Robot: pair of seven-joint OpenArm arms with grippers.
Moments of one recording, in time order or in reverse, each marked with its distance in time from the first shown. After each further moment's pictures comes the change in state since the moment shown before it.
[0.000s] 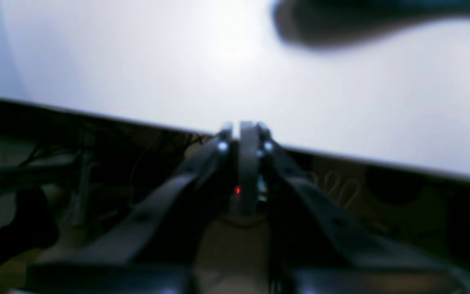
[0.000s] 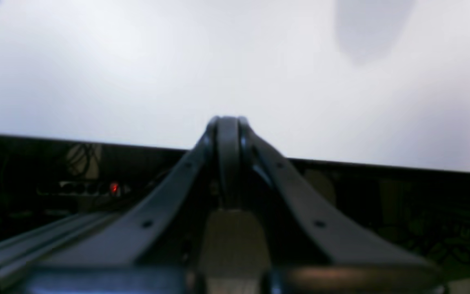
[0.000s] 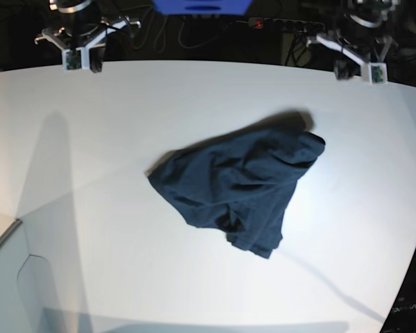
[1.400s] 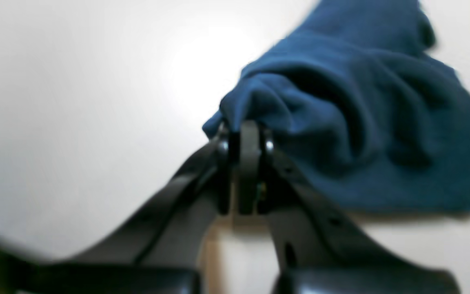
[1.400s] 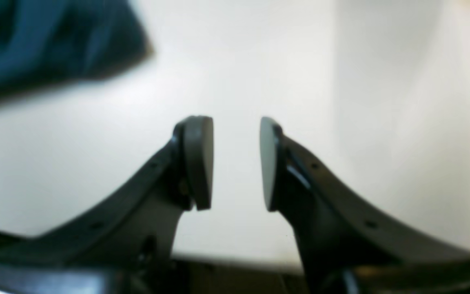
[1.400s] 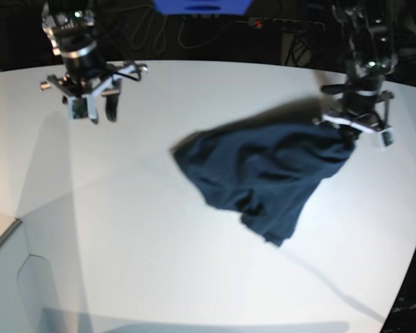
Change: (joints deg) left arm -23.2 9.0 -7.7 -9.2 0.2 0.2 6.8; right arm 14.7 2.2 -5.0 -0.2 0.0 0.0 -3.1
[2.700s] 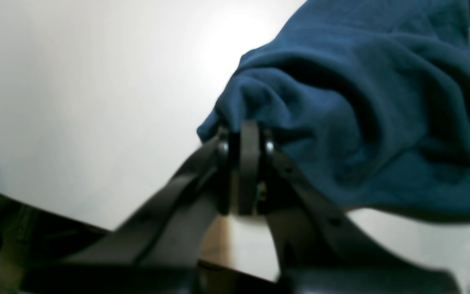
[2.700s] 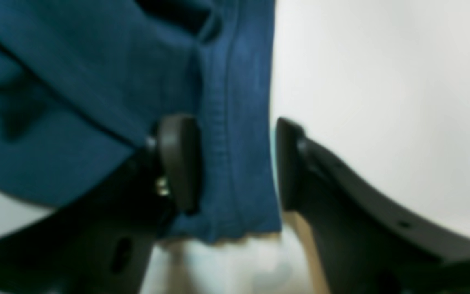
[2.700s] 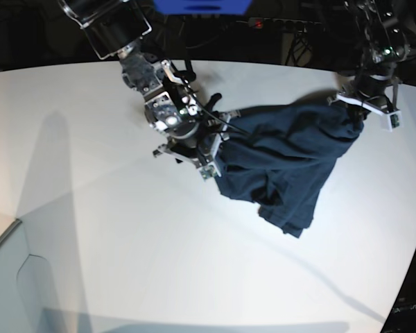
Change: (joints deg) left arm 0.3 0.5 -9.9 -8.4 0.4 -14.6 0.0; right arm 37.9 -8.3 -24.4 -46.1 0.5 0.0 -9.0
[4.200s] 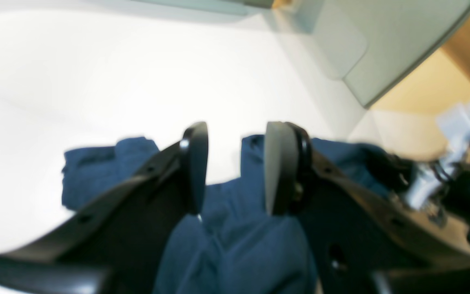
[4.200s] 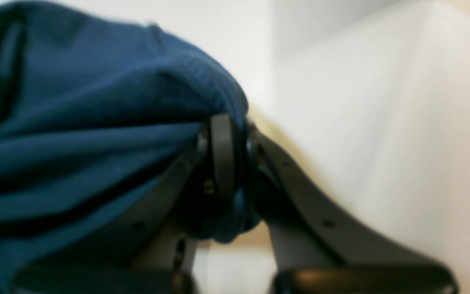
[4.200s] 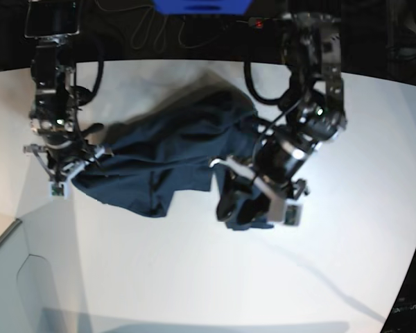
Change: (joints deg) left arm -16.8 7.3 28.6 7.5 0.0 -7.8 0.2; right arm -8.3 10.5 34.2 17.5 0.0 0.1 -2.6
